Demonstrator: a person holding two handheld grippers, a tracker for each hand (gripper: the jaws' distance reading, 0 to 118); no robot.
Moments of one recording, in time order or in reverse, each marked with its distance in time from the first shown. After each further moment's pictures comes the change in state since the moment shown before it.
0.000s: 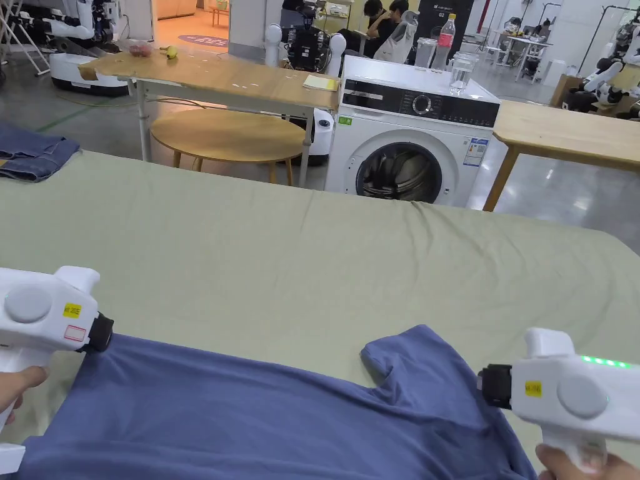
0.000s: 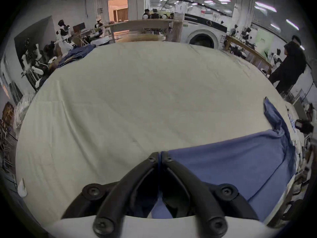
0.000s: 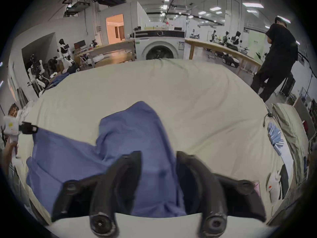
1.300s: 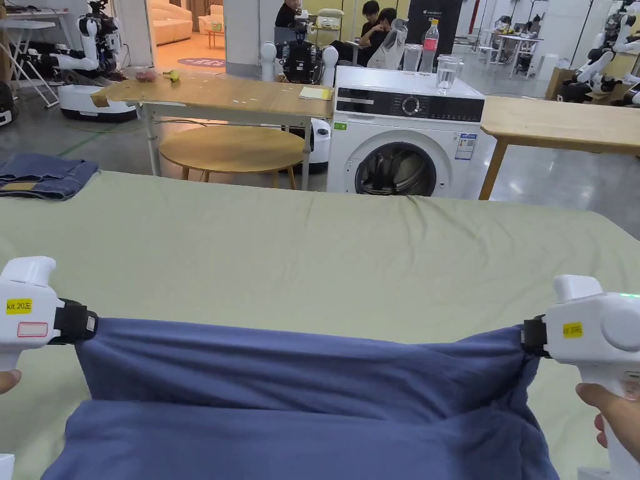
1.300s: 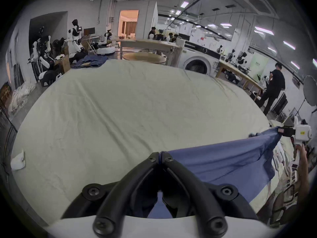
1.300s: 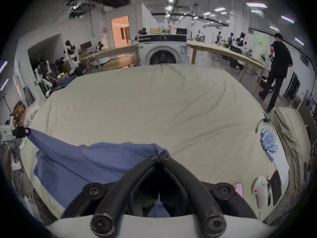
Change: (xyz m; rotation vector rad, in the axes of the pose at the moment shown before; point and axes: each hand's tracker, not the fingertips) left arm -0.007 -0.074 0.137 0.182 -0.069 0.098; right arm 0.036 -0.036 0.102 0.091 0.068 0.025
